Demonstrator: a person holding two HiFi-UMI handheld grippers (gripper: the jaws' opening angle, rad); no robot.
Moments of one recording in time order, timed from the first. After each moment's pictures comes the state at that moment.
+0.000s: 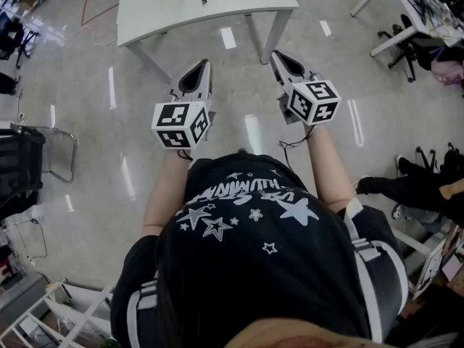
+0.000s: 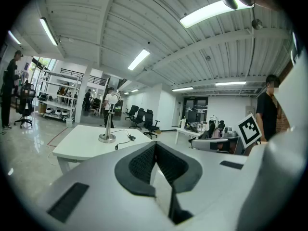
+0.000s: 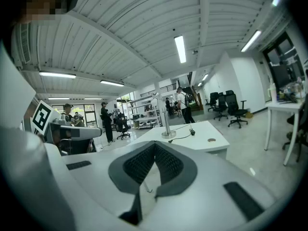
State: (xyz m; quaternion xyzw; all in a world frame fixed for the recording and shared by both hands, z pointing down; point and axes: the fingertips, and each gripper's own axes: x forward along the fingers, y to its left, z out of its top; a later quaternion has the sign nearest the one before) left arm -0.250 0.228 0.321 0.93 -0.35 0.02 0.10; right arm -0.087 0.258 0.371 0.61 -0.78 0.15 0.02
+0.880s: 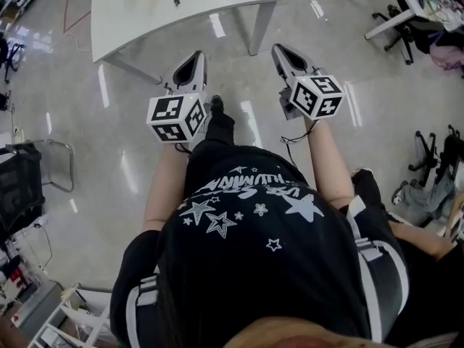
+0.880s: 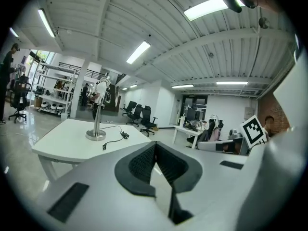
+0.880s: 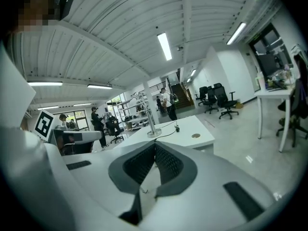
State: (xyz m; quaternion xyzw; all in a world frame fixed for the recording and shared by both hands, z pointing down) left arm -0.167 0.161 0.346 0.93 -0.33 0.03 0.13; right arm 0.005 0.220 0.398 0.64 -0.74 0.20 0.00
